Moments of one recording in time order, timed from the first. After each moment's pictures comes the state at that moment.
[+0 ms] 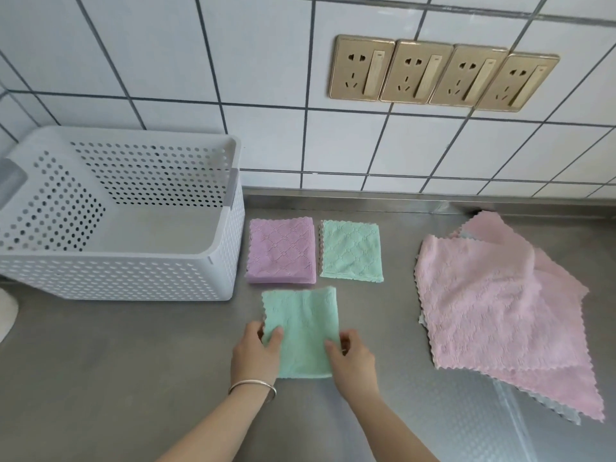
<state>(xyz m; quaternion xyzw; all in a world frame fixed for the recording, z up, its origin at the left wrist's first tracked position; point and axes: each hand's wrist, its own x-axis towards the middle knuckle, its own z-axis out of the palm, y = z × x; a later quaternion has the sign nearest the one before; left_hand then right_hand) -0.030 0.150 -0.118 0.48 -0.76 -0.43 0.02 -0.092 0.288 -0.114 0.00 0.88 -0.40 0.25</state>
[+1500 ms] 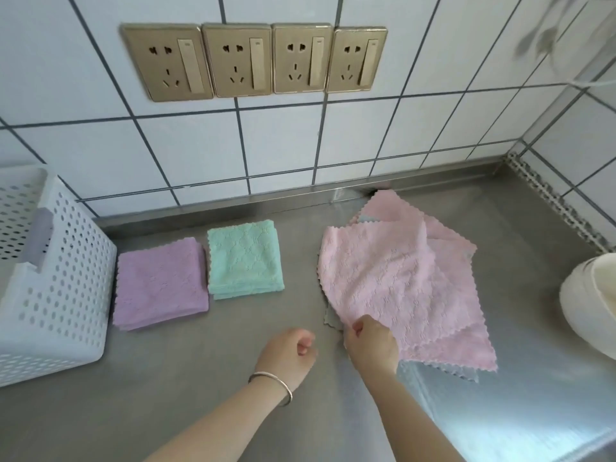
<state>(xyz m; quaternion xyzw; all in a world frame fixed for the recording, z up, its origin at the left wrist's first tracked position) -0.153 0.292 -0.120 0.17 -0.87 -0.42 -0.20 -0.207 0.439 -0.134 0.10 0.96 -0.21 0.15</state>
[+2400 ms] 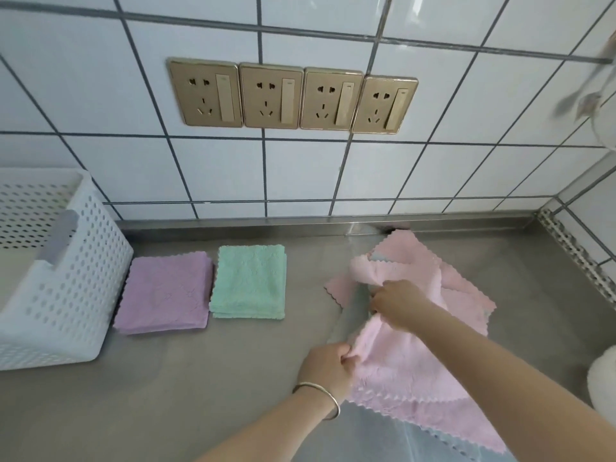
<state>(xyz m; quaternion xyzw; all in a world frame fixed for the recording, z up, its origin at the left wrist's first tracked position) -0.213 0.361 -0.090 0.17 -0.87 -0.43 -0.15 -0.362 0.465 -0.059 -0.44 0.84 0.27 0.15</state>
